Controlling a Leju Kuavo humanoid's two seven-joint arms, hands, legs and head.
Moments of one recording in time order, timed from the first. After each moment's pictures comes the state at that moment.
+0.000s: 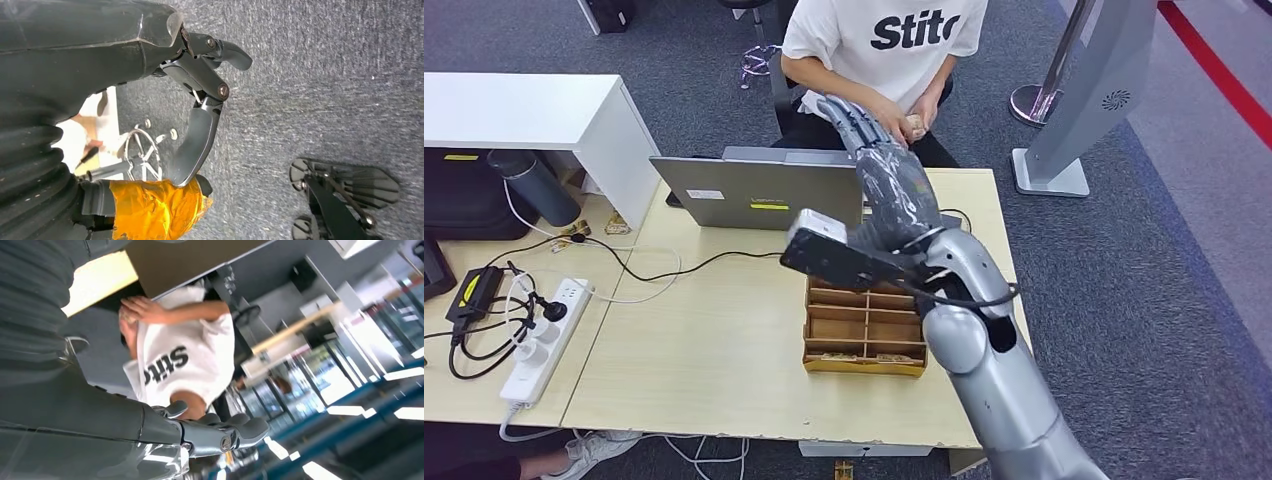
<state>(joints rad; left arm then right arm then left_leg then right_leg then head) -0.11 0.06 -1.44 -0.02 1.53 0.12 -0.08 -0.51 0.17 0.50 -1.63 0.87 0.06 -0.08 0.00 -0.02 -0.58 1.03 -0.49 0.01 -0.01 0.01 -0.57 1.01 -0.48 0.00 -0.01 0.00</state>
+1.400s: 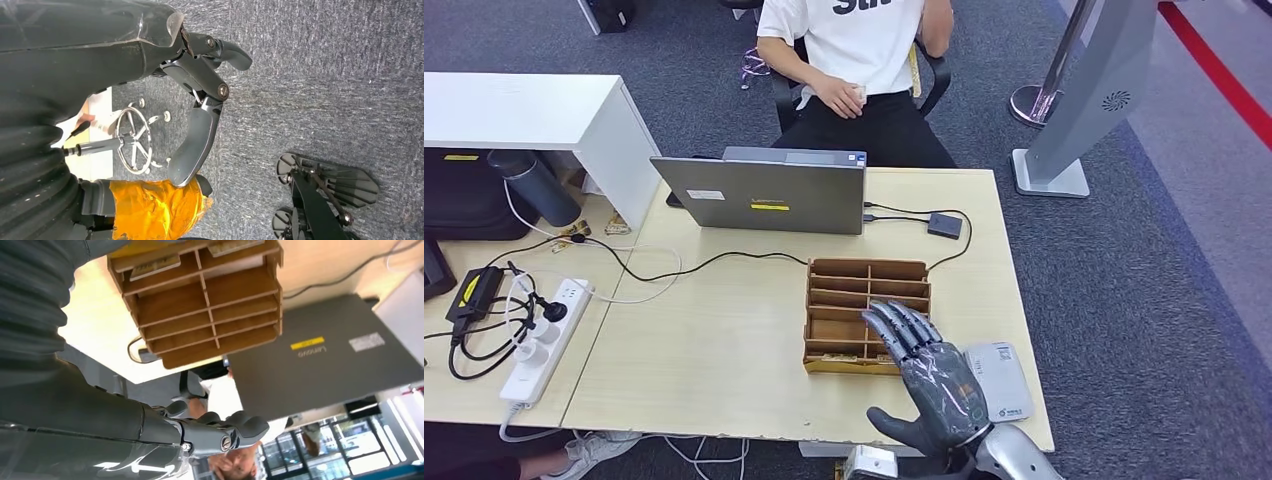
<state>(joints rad) -0.10 0.03 -1.32 -0.02 1.53 0.17 -0.10 0.10 -0.07 0.54 -1.90 1.07 -0.02 -0.18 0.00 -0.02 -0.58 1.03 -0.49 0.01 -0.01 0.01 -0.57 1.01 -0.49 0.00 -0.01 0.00</state>
